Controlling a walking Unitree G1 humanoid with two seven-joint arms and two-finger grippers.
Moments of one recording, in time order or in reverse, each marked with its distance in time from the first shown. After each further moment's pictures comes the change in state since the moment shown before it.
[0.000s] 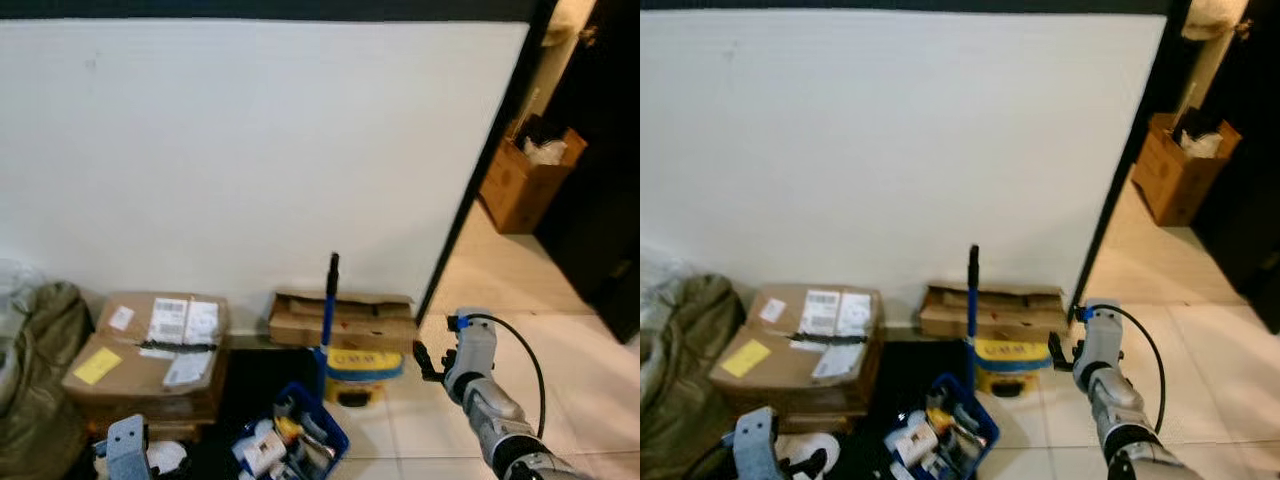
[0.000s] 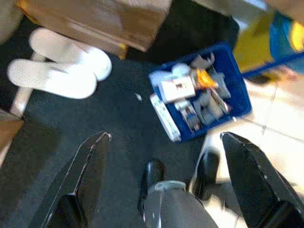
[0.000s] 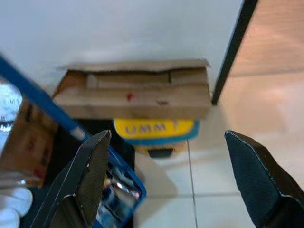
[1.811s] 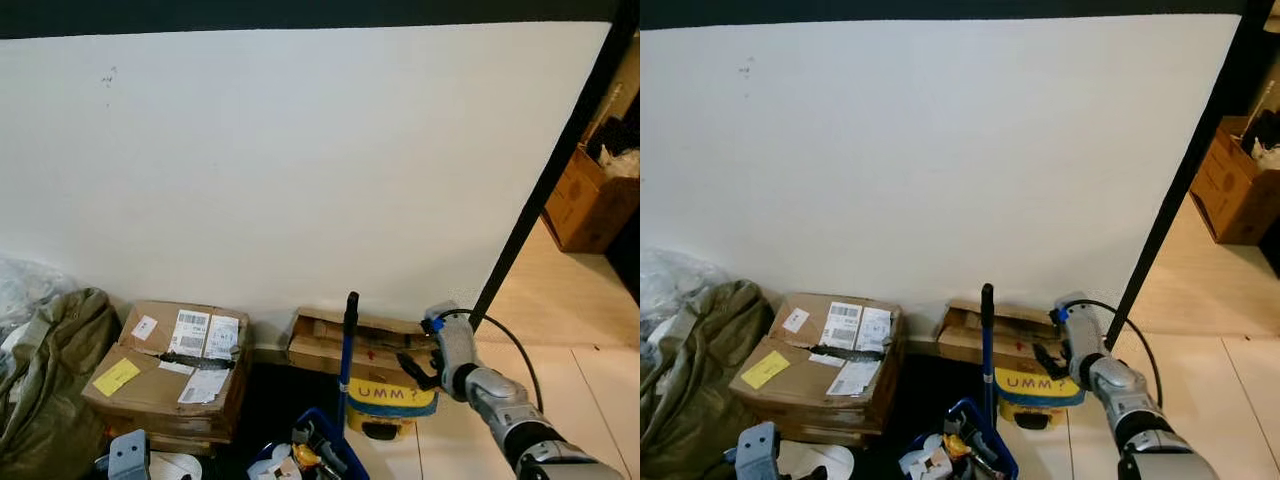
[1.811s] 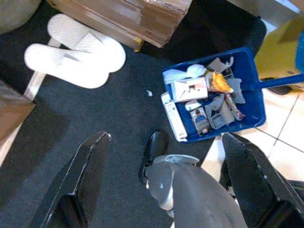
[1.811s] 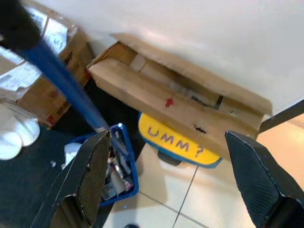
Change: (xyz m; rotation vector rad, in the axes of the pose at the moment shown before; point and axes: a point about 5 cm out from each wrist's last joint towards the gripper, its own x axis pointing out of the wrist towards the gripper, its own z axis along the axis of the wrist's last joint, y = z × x) left arm -0.004 0.006 -0.013 0.005 0.057 0.048; right arm 0.003 0.015 0.005 -0.313 0.114 0.289
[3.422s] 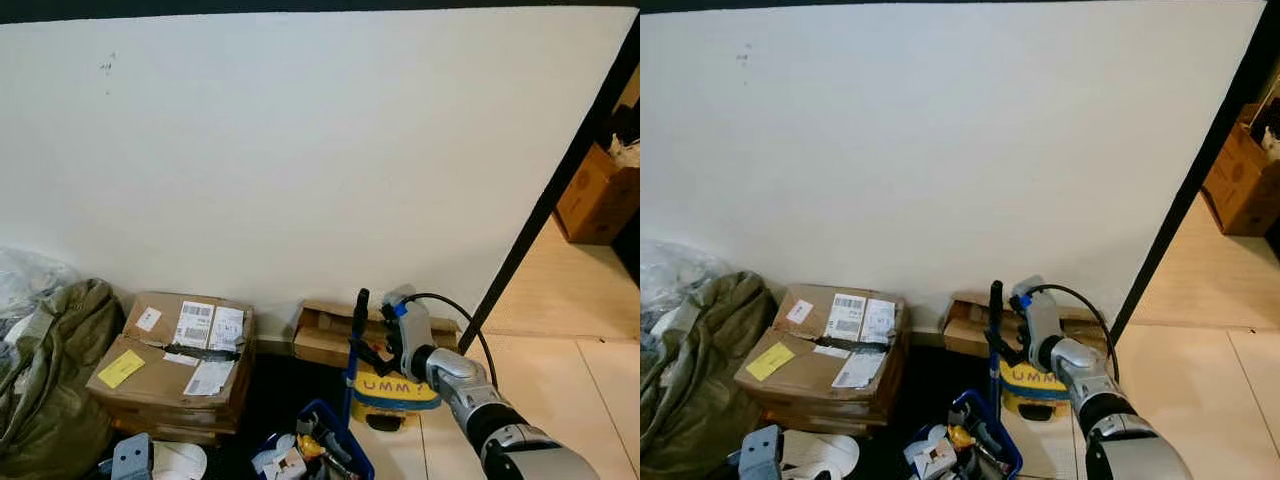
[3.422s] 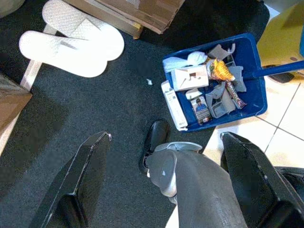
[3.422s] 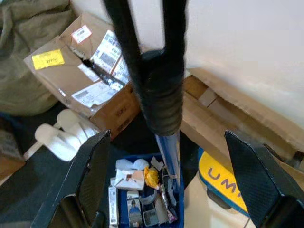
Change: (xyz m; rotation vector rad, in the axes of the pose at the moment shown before) left arm -0.001 -0.003 -0.006 0.016 0.013 -0.037; right arm 0.020 0.042 0.039 -0.034 -0.111 0.240
